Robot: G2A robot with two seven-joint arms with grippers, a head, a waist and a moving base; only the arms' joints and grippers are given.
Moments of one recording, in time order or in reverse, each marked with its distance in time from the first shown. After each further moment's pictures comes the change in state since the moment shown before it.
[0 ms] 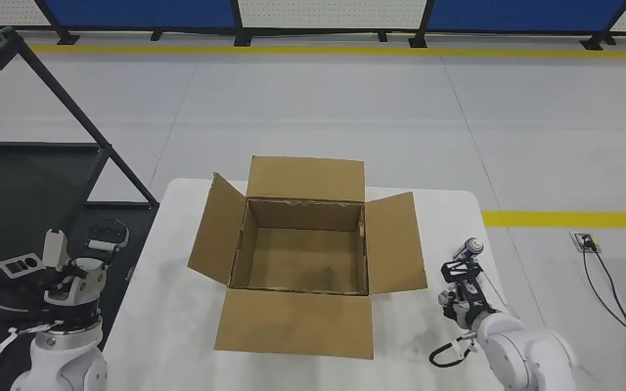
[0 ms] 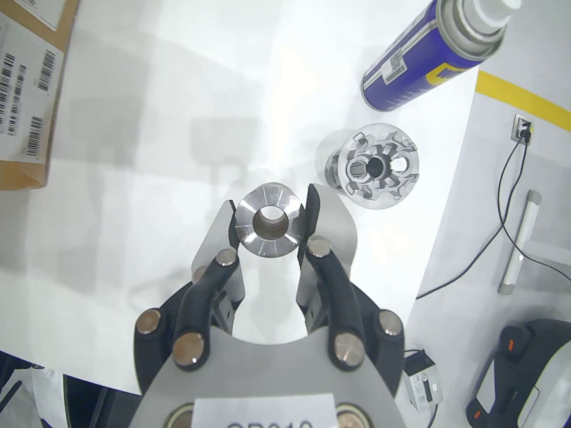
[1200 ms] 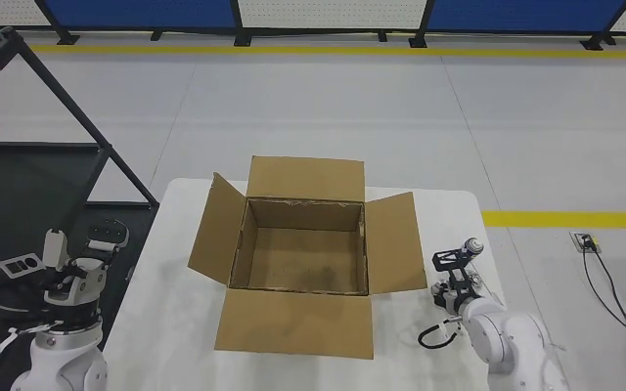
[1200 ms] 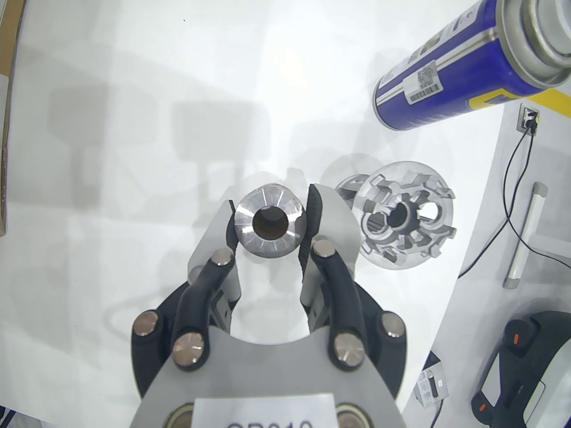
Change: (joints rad) left arm 0.000 0.000 0.000 0.000 0.000 0.000 0.000; right arm 0.116 0.013 -0.063 0.187 0.008 0.053 -0.072
